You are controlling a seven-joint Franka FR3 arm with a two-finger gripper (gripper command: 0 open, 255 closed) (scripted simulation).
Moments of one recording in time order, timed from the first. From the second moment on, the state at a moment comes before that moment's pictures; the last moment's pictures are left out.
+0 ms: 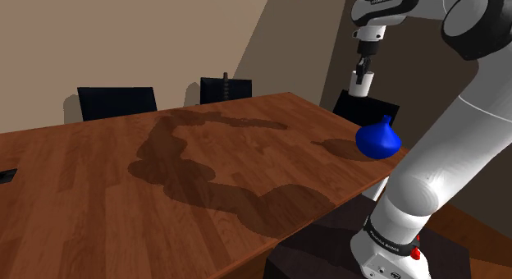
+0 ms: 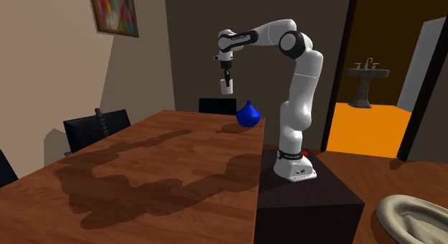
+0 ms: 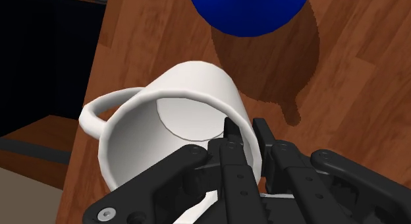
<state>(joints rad) -0.16 -0.16 -0.68 -1.81 -0.20 1.68 -0.84</state>
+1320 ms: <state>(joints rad) -0.17 -0.14 -0.70 -2.06 -0.20 1.95 -0.83</state>
